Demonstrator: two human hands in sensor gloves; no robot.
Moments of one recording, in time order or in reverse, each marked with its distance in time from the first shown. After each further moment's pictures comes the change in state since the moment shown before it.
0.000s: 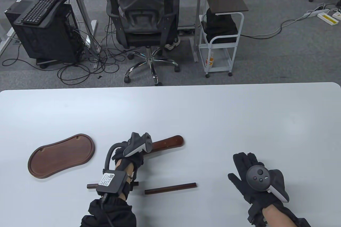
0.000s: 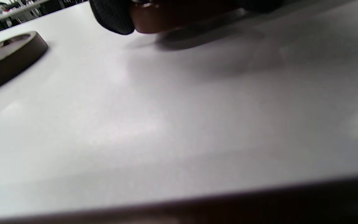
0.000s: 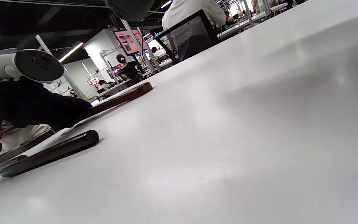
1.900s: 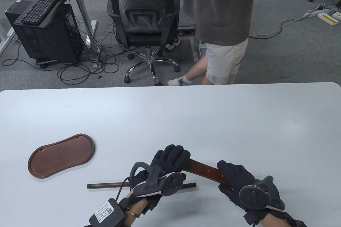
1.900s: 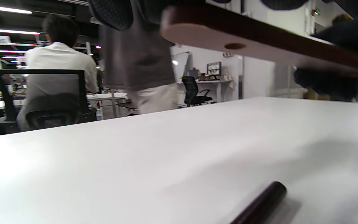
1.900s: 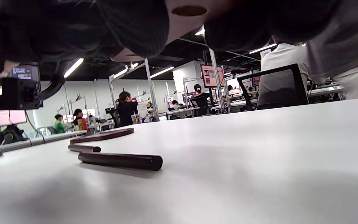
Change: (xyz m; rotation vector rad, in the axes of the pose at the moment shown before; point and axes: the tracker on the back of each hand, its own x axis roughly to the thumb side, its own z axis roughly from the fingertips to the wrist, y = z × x) left_hand 0.060 0.036 0.169 0.648 -0.593 0.078; right_hand 0.051 -0.010 0.023 -0.233 -0.438 0.148
